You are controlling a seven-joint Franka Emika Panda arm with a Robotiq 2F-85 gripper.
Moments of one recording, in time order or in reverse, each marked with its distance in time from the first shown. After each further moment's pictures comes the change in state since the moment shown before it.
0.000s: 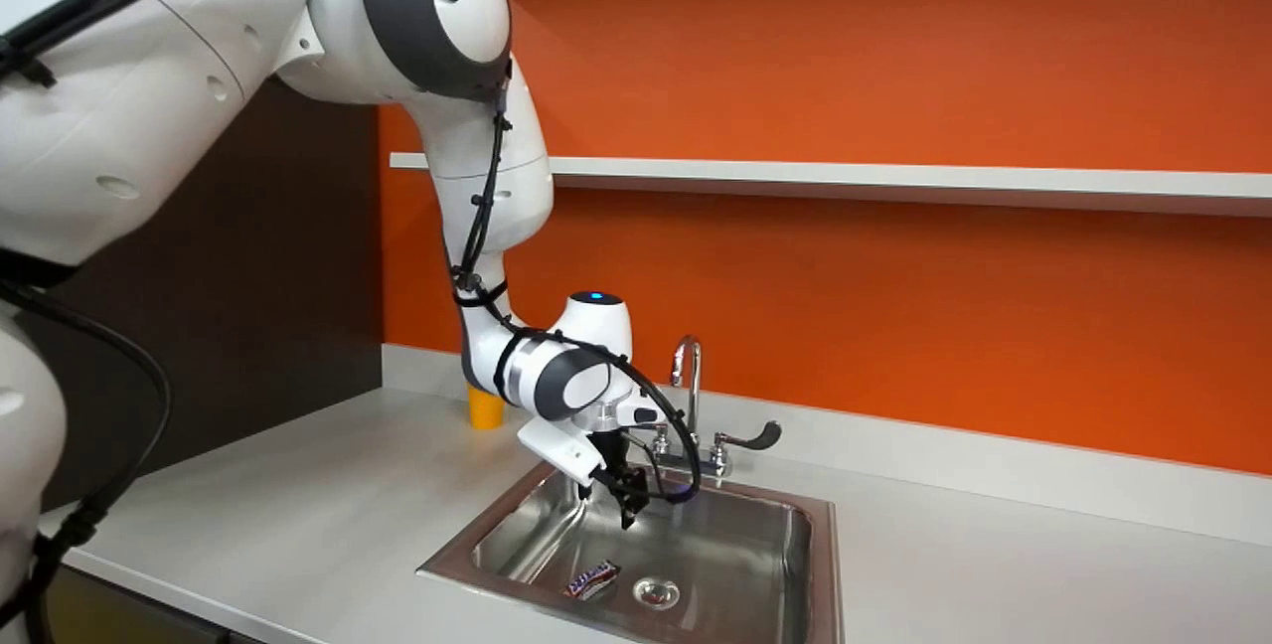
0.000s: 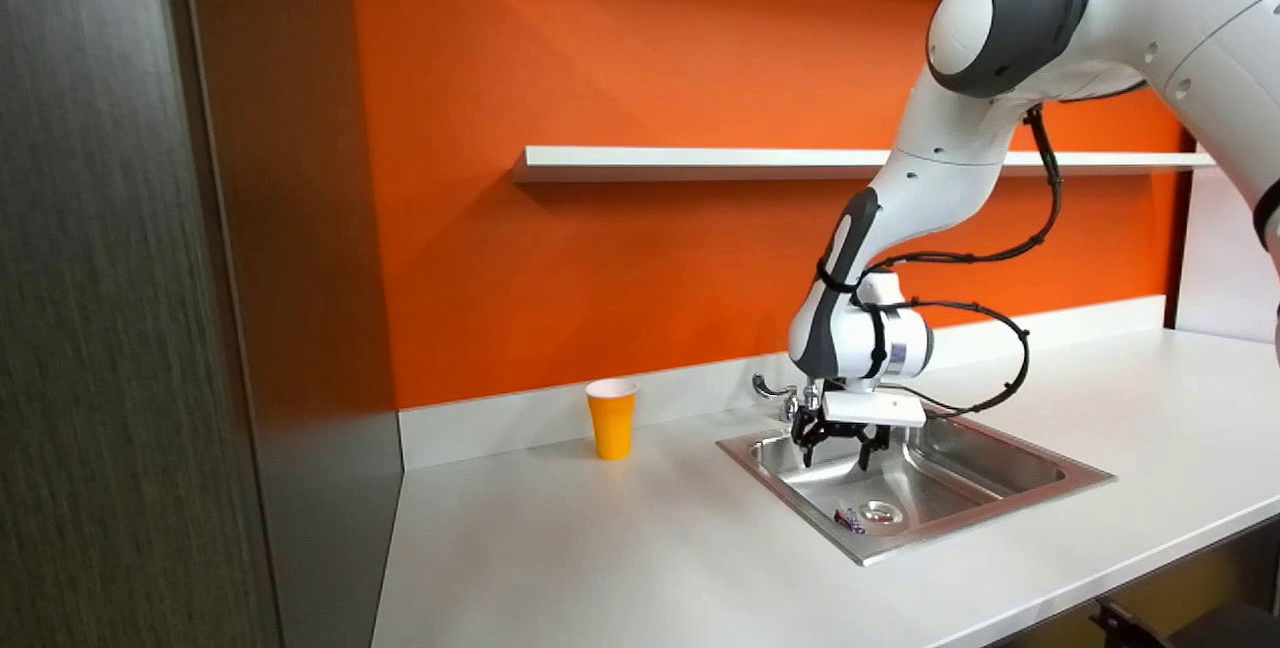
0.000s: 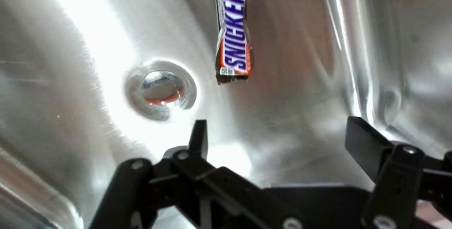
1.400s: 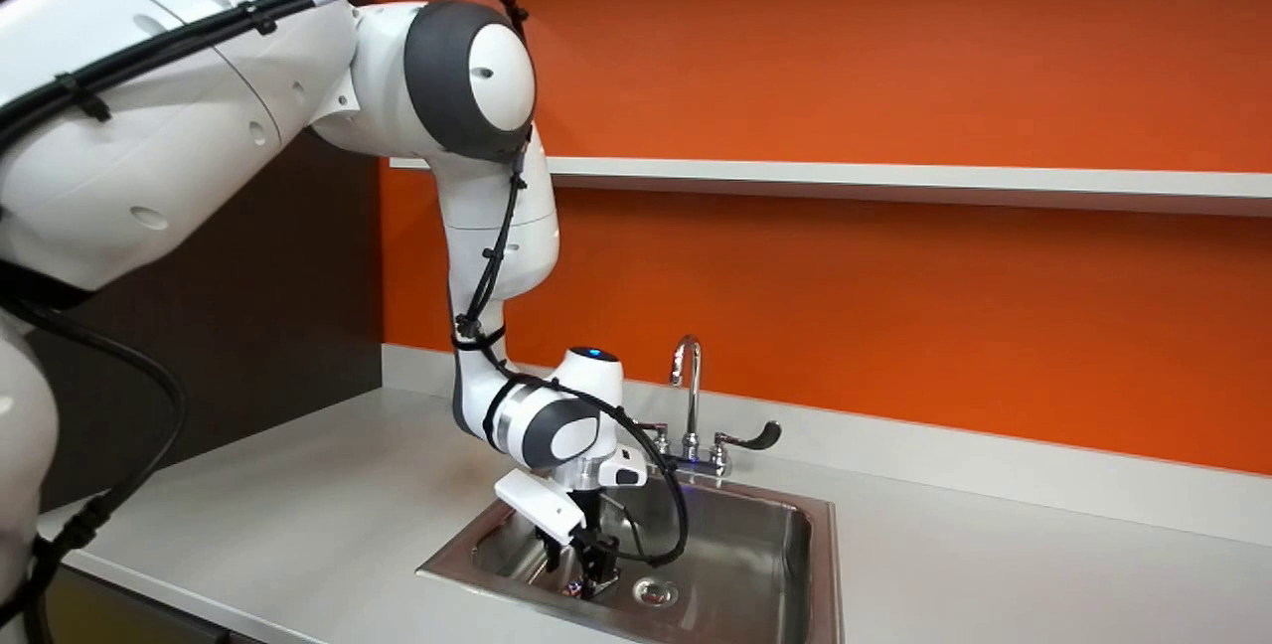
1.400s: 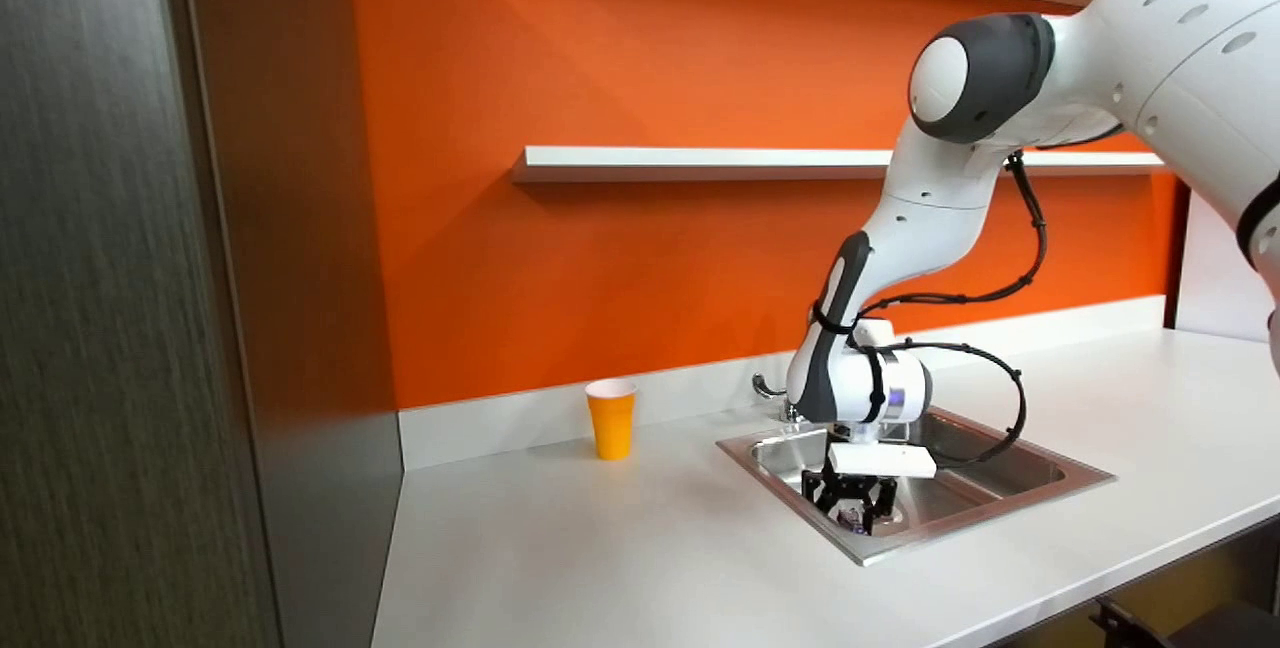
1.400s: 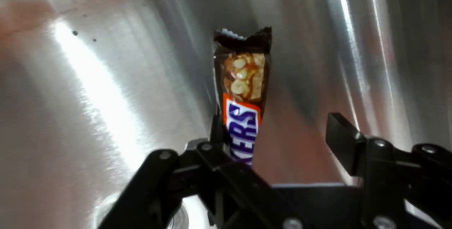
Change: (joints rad) arm -0.022 0.145 0.041 0.035 0.010 -0.091 -0.059
